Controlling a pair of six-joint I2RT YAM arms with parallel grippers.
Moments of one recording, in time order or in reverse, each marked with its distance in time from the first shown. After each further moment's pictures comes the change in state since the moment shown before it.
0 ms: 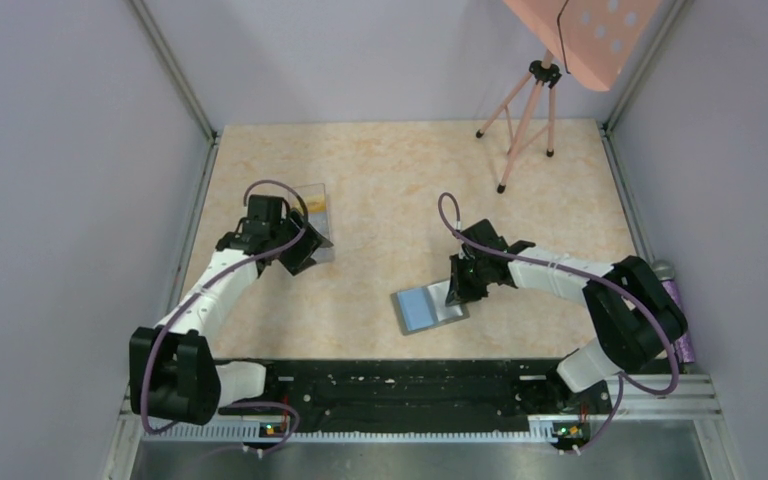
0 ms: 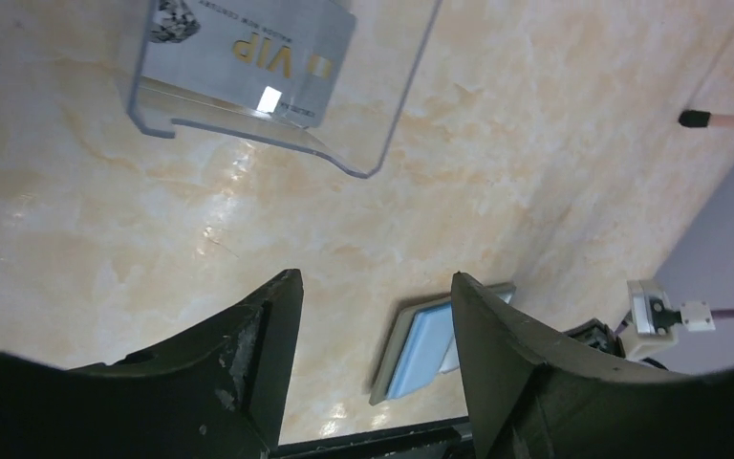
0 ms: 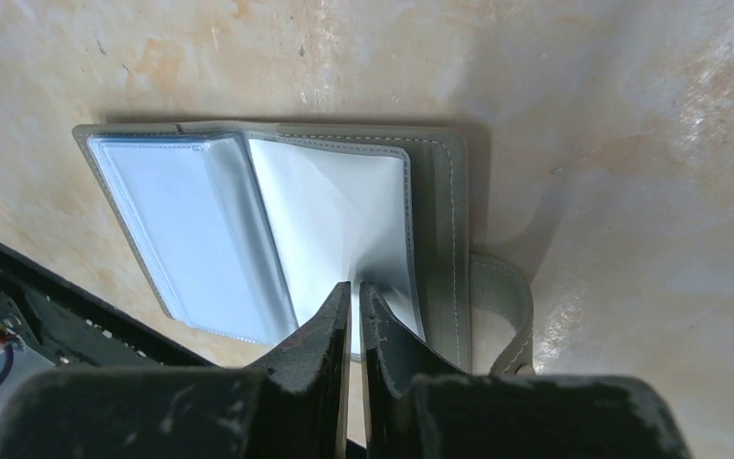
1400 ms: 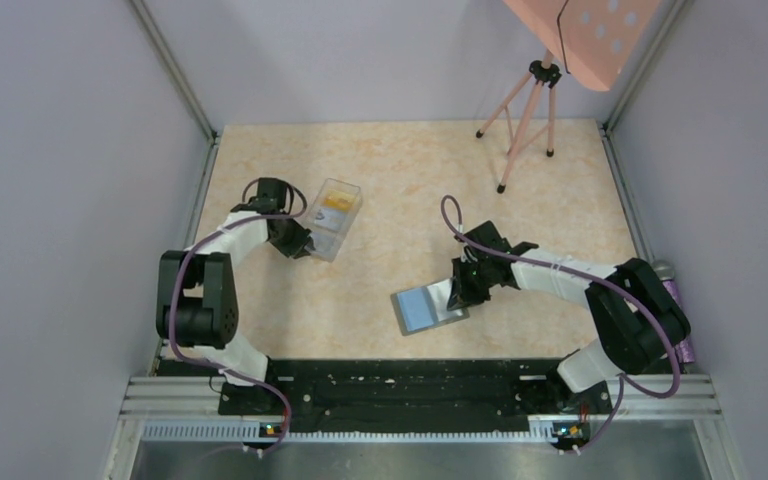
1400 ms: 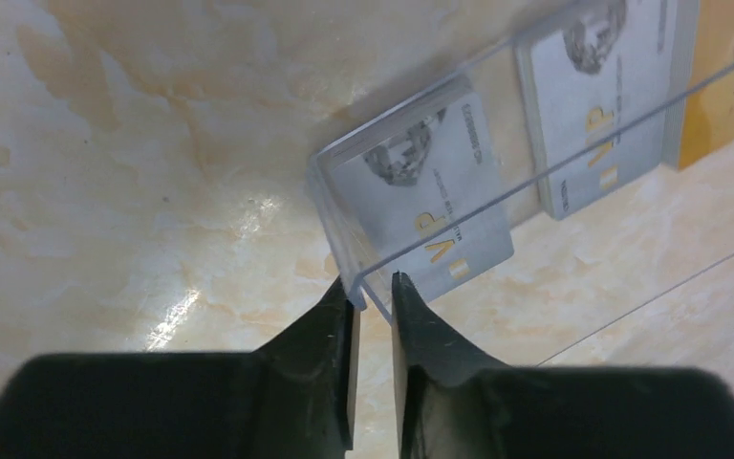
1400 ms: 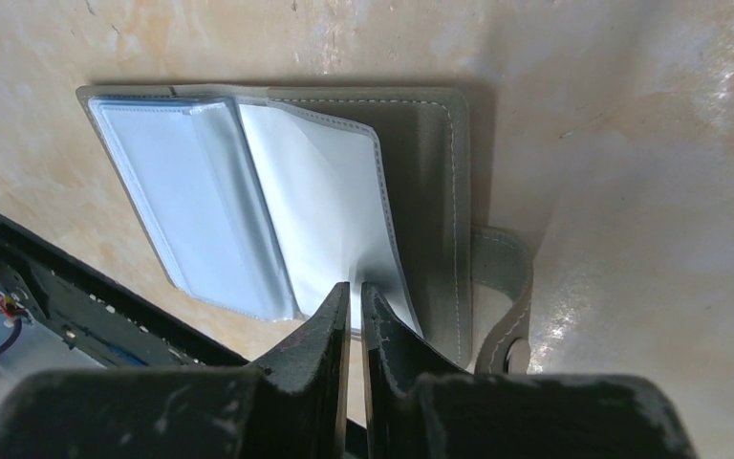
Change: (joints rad) left arm 0.084 0.396 0.162 -0.028 -0.146 -0.019; right arm -0.016 -0.016 -0.020 -0.020 -0.053 -0.011
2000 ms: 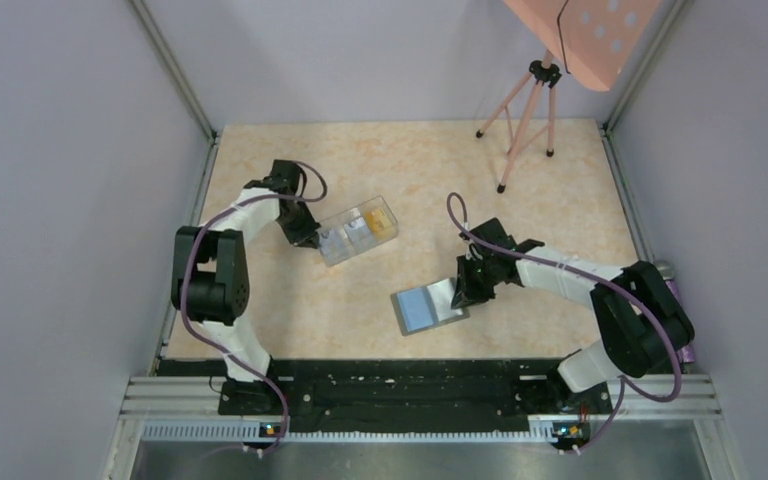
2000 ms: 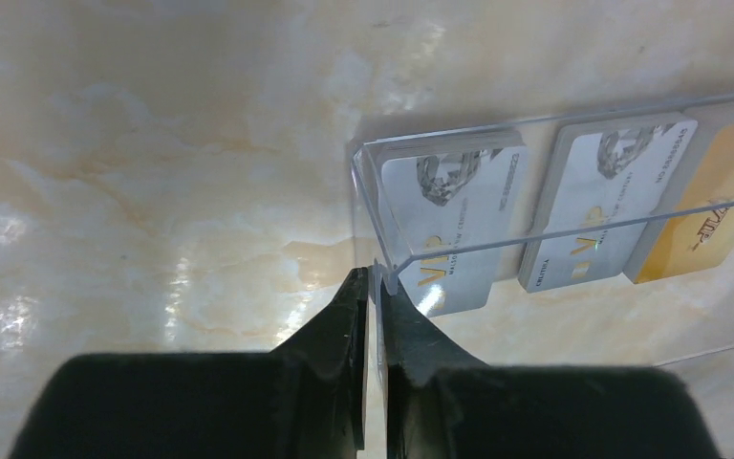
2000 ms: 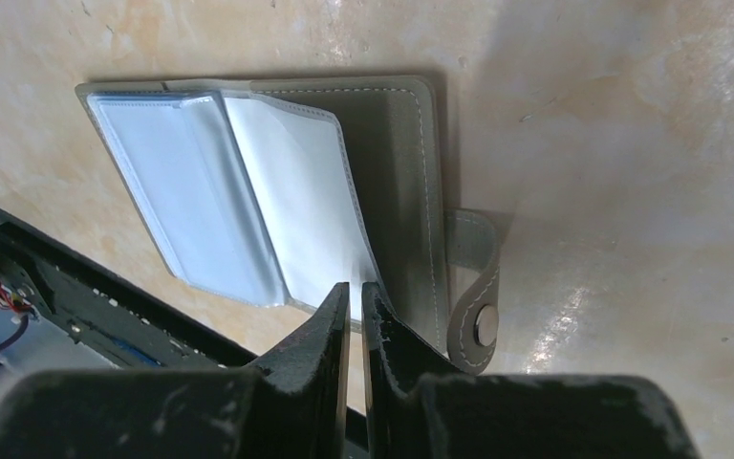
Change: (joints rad) left arm -0.034 0.163 0.220 -0.155 0.040 0.282; right arm -0.040 -0.021 0.003 -0.037 -0.013 -0.018
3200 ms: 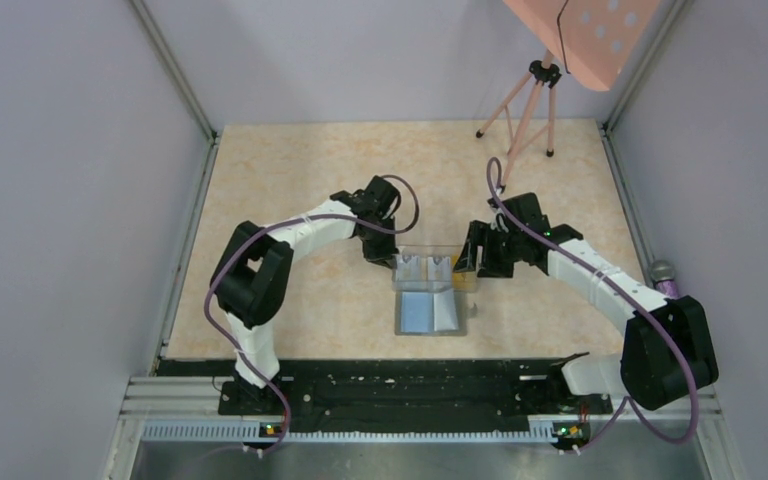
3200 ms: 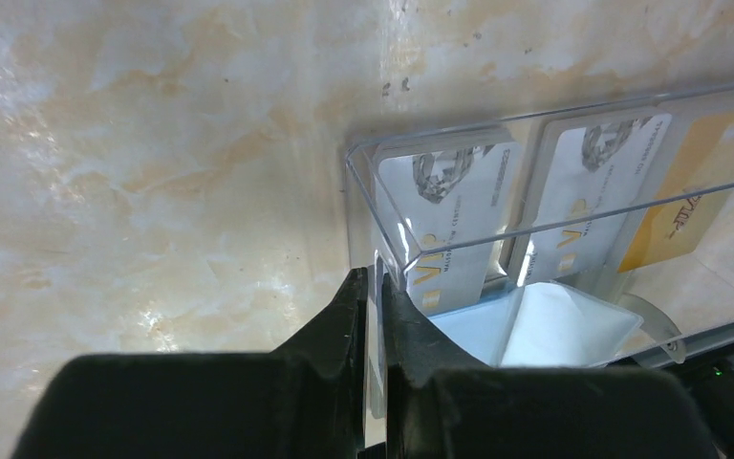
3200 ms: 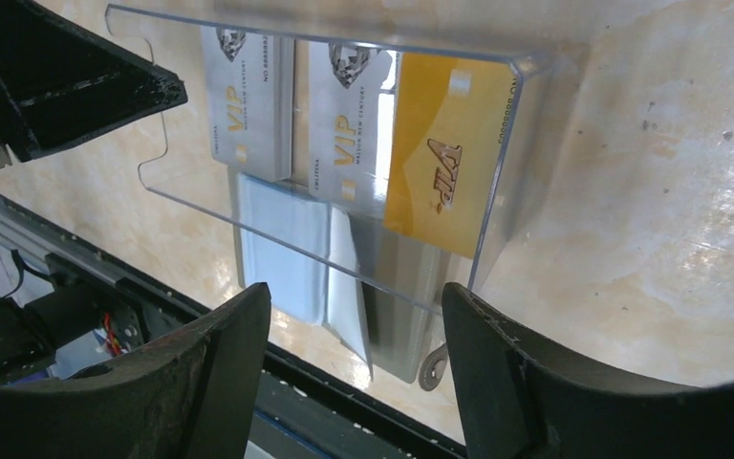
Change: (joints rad) left arm -0.509 0.120 0.139 0.022 0.040 0.004; right arm -0.158 -0.173 0.110 -0.100 -0.021 0.002
